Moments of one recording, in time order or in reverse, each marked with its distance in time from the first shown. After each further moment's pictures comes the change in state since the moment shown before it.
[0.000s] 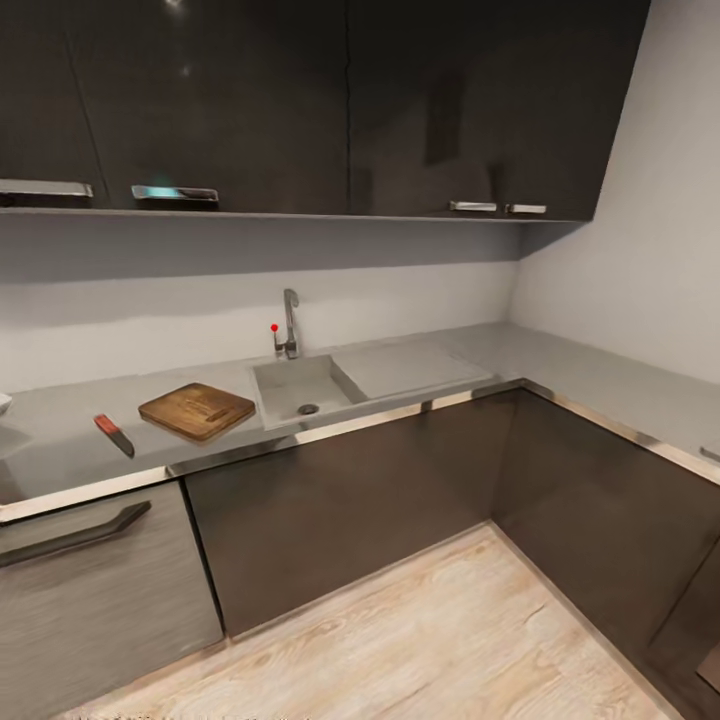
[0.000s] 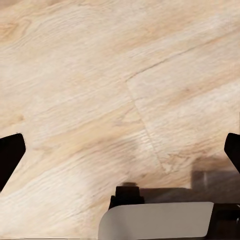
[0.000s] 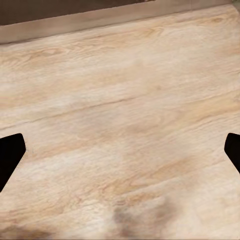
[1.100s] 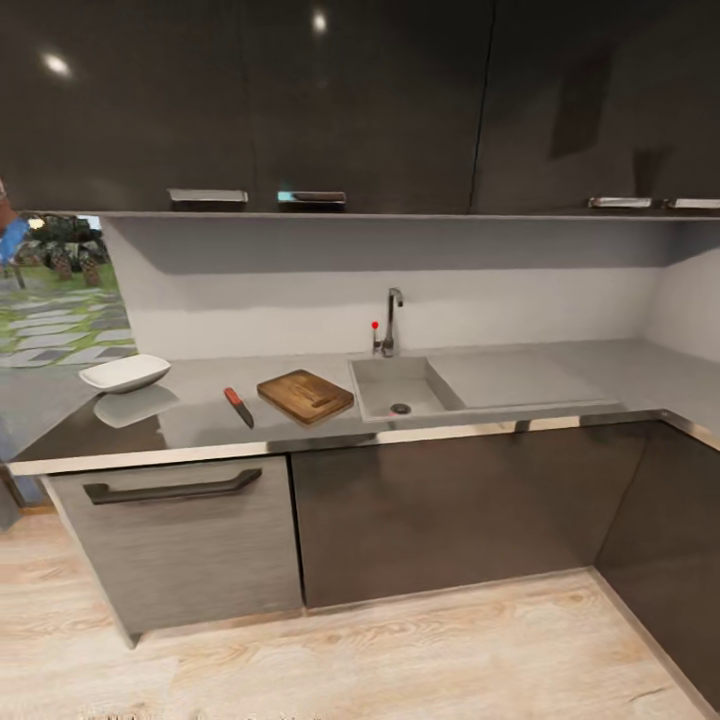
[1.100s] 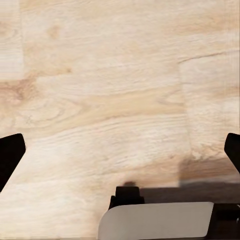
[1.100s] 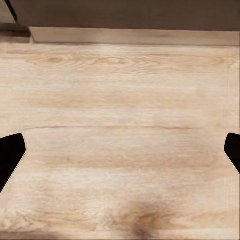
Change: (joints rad) left arm 0.000 0.000 0.000 0.000 0.000 0.000 0.000; right arm 0.000 0.001 0.000 0.000 0.000 0.000 0.000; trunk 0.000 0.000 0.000
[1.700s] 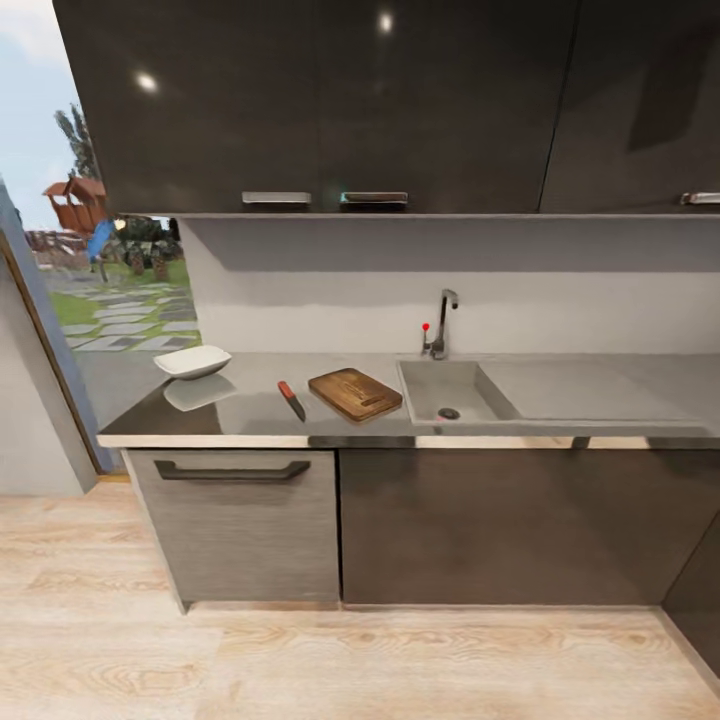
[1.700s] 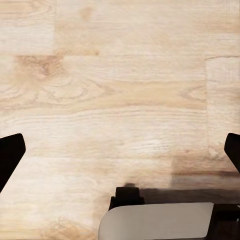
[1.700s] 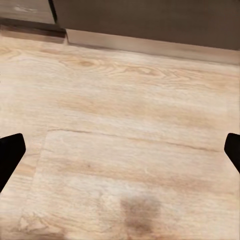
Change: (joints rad) left arm 0.000 0.000 -0.001 -0.001 -0.001 -0.001 0.000; right arm 0.000 -0.002 -0.001 -0.001 0.000 -0.001 0.000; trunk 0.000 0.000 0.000
